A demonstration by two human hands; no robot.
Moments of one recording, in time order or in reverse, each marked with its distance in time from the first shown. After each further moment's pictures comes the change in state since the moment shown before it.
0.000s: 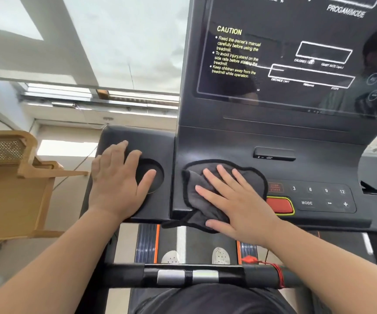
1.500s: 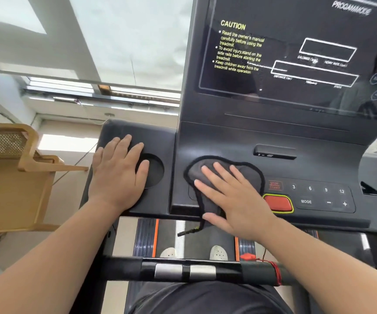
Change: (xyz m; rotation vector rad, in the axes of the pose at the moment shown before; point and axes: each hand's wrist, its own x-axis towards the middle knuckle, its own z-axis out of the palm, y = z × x) left_hand 0.002 0.000 0.001 -0.017 -0.012 -0.024; right_hand 0.004 -0.002 0.004 -0.051 0.038 -0.012
